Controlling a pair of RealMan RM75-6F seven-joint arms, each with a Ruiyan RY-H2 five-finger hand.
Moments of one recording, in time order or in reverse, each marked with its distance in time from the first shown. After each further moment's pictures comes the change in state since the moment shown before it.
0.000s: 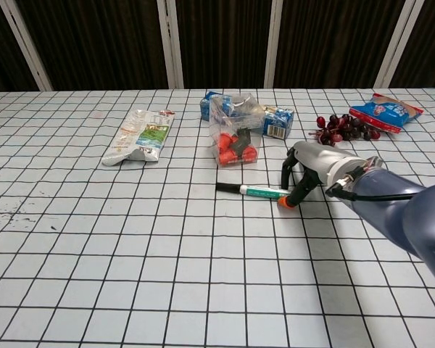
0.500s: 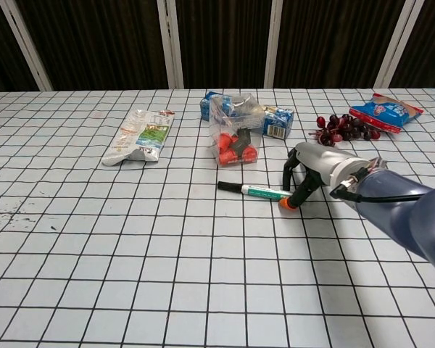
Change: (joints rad) left arm 0.001 0.001 0.001 -0.003 -0.007 -0.004 0.001; right arm -0.002 0.014 -0.012 -0.009 0.004 -0.008 0.010
